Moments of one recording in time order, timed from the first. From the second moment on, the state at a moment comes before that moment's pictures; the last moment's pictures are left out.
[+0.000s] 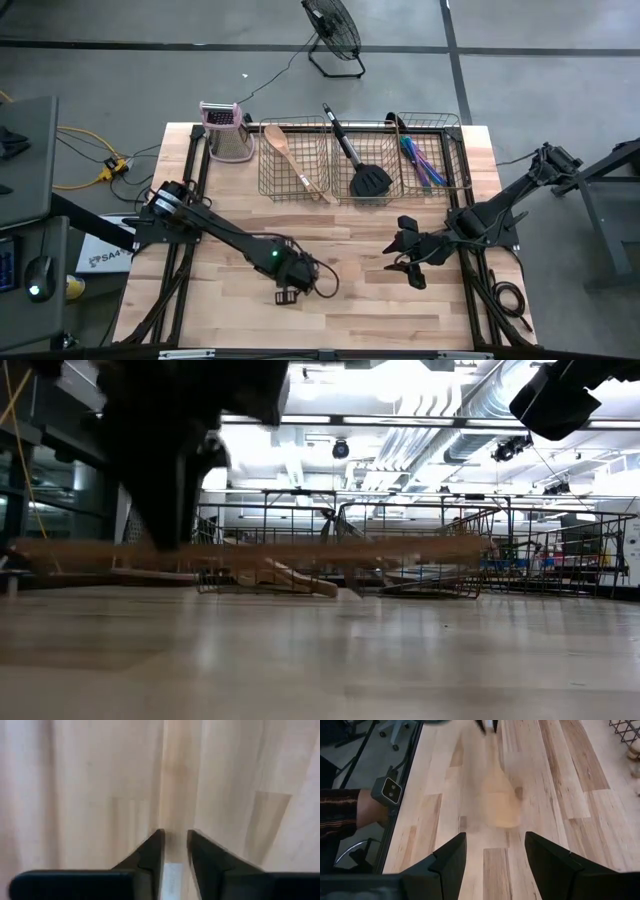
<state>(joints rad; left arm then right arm) -0.44 1.90 1.43 -0.91 -0.10 -0.54 0.57 1.10 0.73 -0.34 0.26 0.55</state>
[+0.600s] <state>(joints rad) -0.39 1.90 1.80 -1.21 -0.24 -0.54 0.57 1.10 0.73 -0.34 0.26 0.55</state>
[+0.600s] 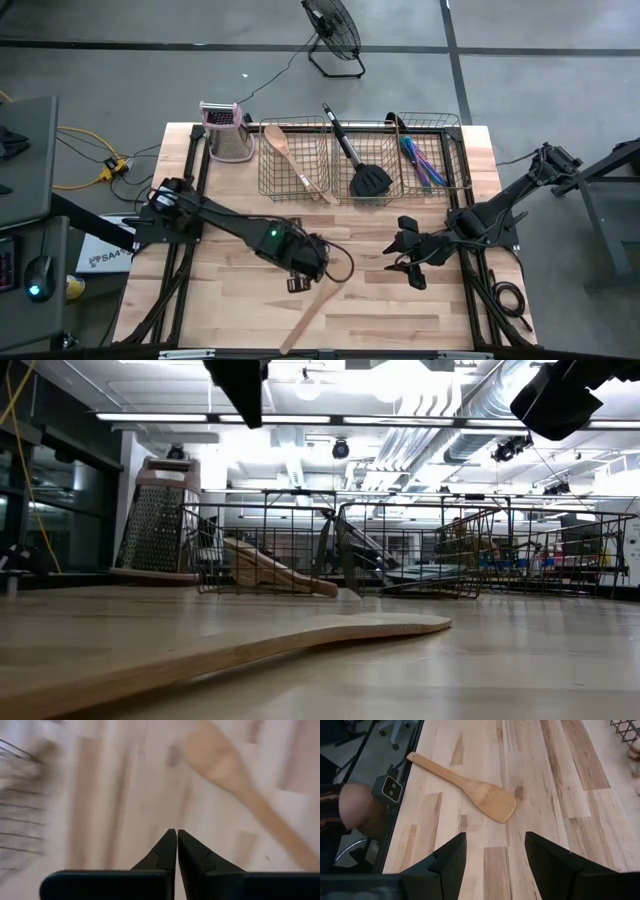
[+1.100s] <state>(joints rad) -0.42 1.93 1.80 -1.10 -0.06 -0.93 0.61 1.10 0.73 -0.35 0.26 0.61</state>
